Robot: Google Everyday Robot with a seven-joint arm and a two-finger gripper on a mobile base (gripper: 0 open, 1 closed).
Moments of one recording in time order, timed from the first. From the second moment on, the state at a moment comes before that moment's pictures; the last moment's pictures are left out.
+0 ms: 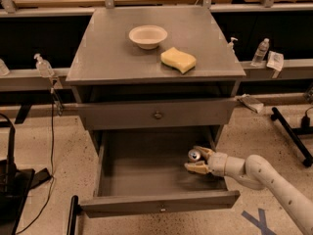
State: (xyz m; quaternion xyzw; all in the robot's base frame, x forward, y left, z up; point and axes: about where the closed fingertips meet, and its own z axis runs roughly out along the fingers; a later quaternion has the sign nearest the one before) arm 0.636 -0.178 0.421 -0.40 0.70 0.31 0.51
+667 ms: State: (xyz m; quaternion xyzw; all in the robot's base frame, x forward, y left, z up) arm 0.630 -0.192 0.447 -0.39 0.68 0.31 0.53
